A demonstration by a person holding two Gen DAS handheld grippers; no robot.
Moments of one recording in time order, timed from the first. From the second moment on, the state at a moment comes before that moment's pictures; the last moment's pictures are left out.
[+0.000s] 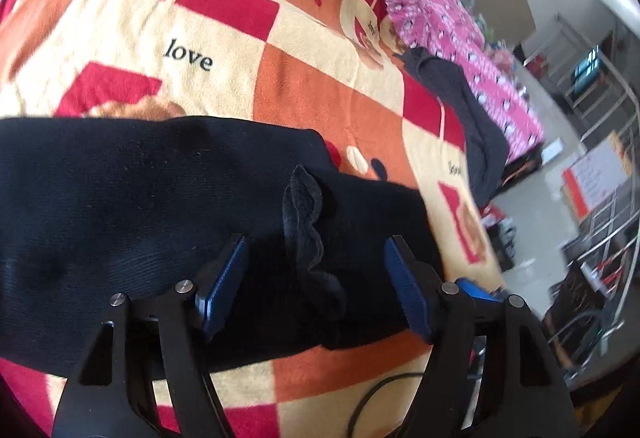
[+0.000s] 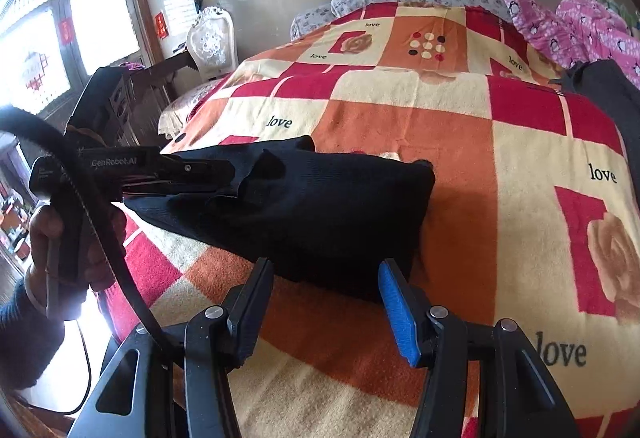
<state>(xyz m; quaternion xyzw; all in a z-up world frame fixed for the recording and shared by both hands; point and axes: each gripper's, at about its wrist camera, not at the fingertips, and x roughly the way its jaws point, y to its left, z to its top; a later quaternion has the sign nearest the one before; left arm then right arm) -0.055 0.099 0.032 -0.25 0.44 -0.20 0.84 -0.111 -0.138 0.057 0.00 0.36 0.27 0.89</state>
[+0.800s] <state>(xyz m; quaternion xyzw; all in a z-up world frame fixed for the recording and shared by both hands) -0.071 0.054 0.032 -0.18 0.46 -0.23 0.84 -0.056 -0.163 0.080 0.04 0.35 0.30 0.89</state>
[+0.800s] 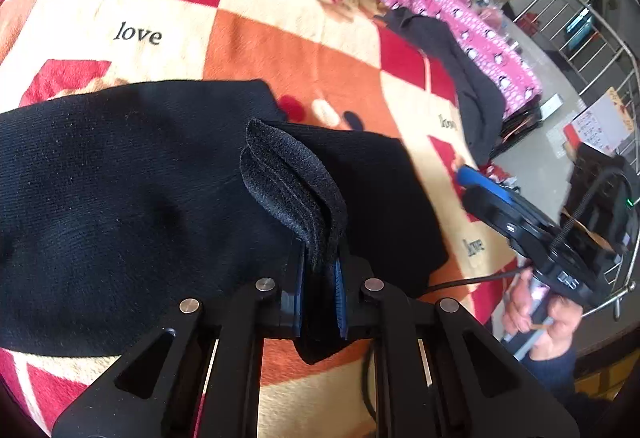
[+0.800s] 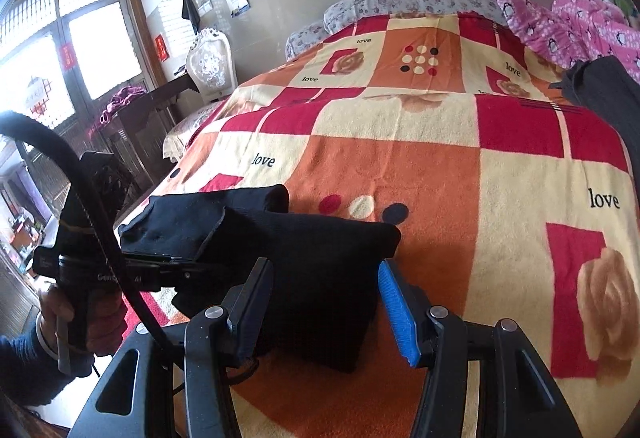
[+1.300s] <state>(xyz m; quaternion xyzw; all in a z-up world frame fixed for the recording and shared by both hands) -0.091 0.037 0.048 -0.17 0.40 -0.22 0.87 -0.019 -0.068 0.097 0.01 0.43 0.39 0.81</state>
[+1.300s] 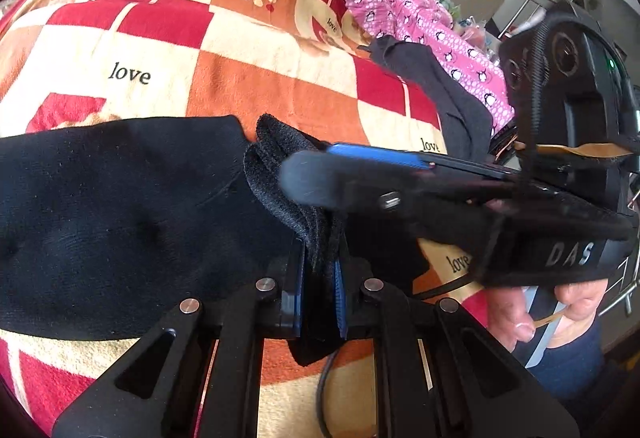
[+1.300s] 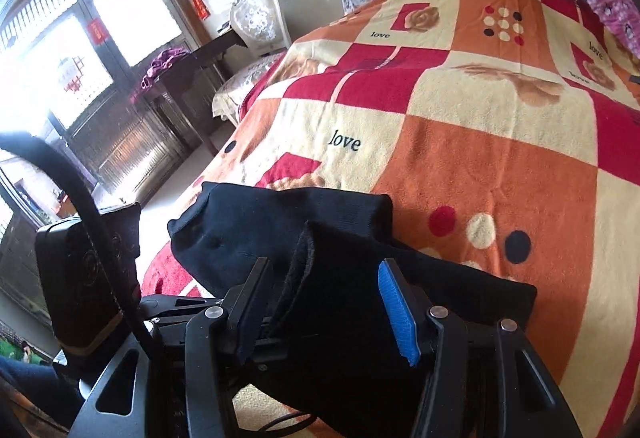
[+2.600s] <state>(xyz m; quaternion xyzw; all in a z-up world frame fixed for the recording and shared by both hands) -0.051 0.042 0.108 -0.16 0.38 -0.30 0.86 0.002 -0.079 0.140 0.02 0.37 0.39 0.84</state>
